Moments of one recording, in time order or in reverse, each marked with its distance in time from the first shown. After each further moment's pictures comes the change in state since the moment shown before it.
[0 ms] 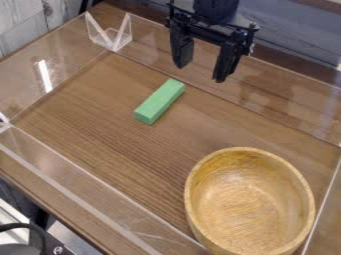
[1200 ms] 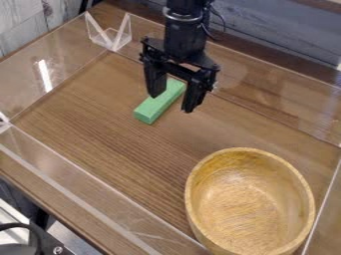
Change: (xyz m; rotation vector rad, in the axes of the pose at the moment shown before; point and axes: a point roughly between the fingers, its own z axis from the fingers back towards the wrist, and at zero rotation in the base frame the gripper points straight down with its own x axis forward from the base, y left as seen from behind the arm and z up) arm -0.011 0.032 -0.048 0.021 0.016 0.001
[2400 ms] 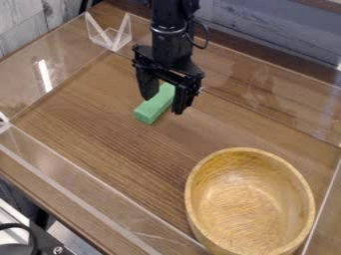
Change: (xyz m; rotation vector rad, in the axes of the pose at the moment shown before) arm 0.013 0.019 -0.021 0.002 -0.073 -0.020
